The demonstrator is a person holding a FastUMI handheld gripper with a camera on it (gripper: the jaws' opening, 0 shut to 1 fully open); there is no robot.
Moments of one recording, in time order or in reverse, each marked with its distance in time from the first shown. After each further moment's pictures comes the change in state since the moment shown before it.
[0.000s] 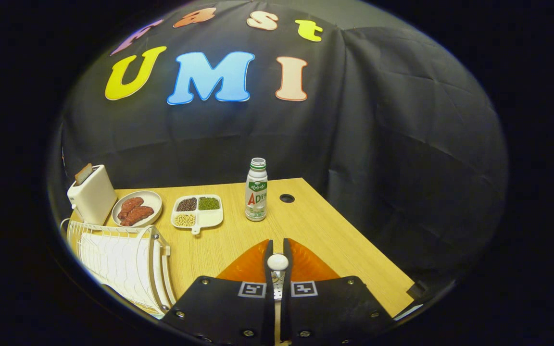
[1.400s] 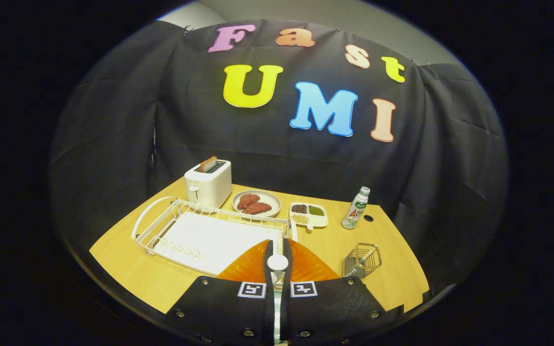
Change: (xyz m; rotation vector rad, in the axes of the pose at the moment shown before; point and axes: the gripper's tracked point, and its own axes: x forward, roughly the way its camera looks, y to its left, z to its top) arm -0.218 0.177 -0.029 -0.222 -0.107 0.459
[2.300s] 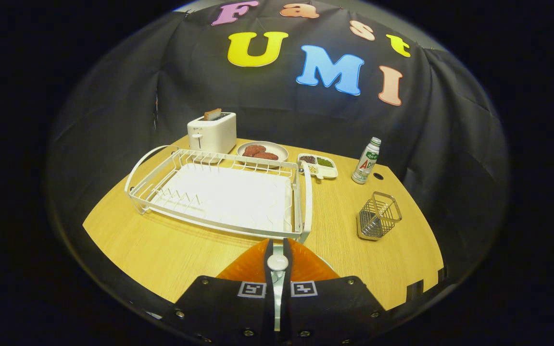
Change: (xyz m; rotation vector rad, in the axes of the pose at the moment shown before) arm 0.008 0.007 -0.109 0.006 0.203 0.003
